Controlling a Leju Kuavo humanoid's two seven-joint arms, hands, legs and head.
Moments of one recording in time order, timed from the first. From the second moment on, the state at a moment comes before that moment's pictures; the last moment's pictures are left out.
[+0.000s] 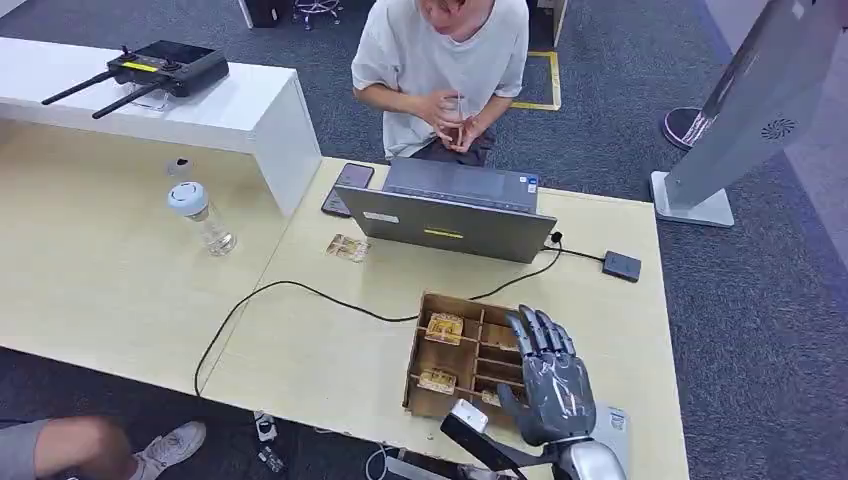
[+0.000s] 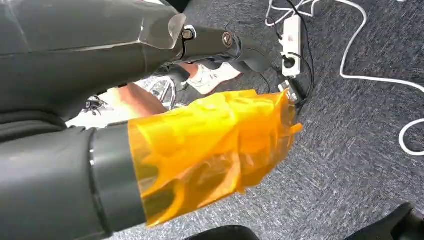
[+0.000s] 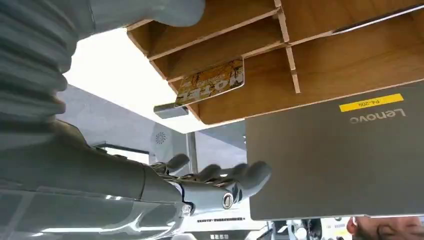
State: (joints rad) left arm -0.04 -0.19 0.16 -0.21 -1.52 0.35 0.20; right arm 0.00 -0.05 0.56 -1.45 1.24 -0.22 0.12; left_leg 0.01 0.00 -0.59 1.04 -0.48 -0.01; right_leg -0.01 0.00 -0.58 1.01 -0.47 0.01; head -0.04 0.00
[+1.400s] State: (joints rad) left arm -0.04 -0.19 0.16 -0.21 -1.54 0.34 0.20; right arm -0.06 -0.05 0.56 -1.37 1.24 -0.19 0.14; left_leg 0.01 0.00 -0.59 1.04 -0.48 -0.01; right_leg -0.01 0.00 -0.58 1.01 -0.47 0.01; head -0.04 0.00
